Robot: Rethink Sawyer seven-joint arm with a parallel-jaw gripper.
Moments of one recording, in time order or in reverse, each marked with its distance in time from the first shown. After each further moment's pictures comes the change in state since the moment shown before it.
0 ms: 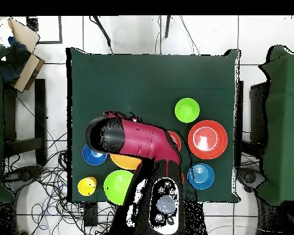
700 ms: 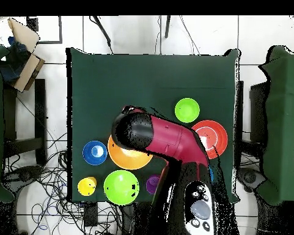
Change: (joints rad) arm -0.131 -0.027 0.031 0.000 0.000 0.012 0.000
